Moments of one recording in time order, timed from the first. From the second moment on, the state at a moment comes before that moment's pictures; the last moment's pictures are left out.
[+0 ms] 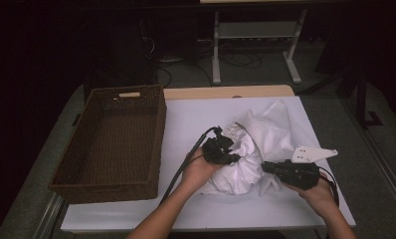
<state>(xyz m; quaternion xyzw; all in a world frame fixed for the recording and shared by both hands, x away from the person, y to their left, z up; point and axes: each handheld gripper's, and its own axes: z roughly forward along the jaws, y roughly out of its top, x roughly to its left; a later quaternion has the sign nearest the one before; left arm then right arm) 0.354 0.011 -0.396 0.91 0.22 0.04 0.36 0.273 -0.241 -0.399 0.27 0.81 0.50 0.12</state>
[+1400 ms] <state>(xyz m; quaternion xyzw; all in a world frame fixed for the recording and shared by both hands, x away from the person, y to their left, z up) 0.444 0.031 -0.407 0.87 0.30 0.05 0.38 0.285 -0.231 -0.377 0.32 0.80 0.49 0.16</state>
